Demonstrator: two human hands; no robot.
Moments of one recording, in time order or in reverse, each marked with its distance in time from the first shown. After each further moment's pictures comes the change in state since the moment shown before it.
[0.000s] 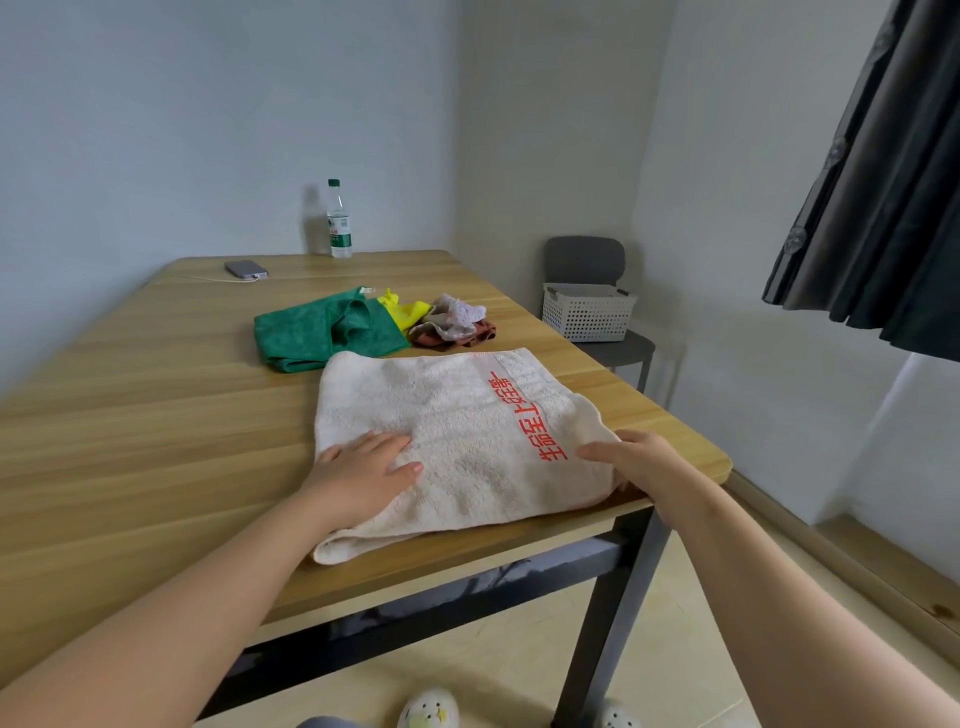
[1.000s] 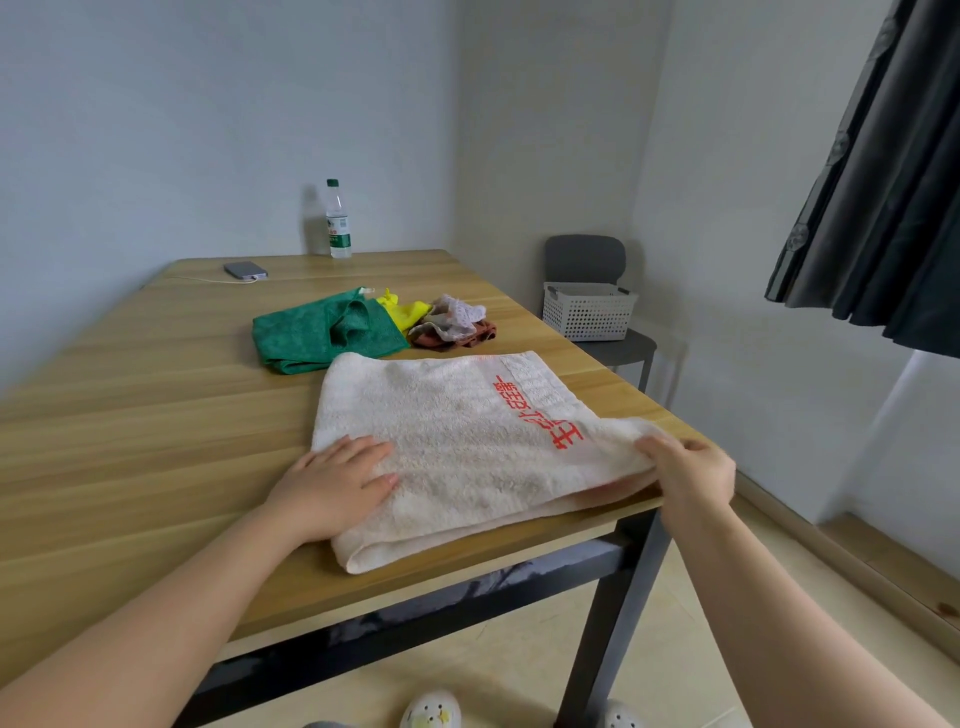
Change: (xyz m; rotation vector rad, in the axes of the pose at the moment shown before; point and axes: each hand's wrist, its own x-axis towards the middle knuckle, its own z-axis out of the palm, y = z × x) left_hand -0.003 -0.024 0.001 0.081 -0.026 -0.019; right_hand 0.010 0.025 -0.003 0.555 0.528 0.060
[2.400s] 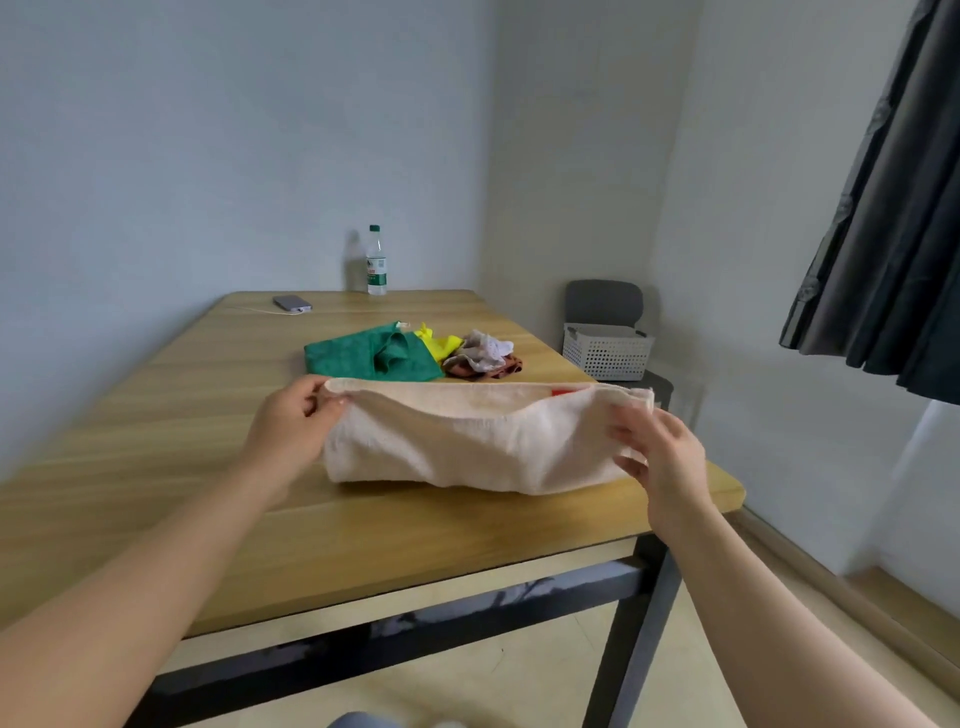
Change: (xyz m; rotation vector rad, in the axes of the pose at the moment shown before) left_hand -0.057 -0.029 -0.058 -1.035 0.768 -0.011; right_hand -0.062 -0.029 0.008 0.293 -0.387 -0.252
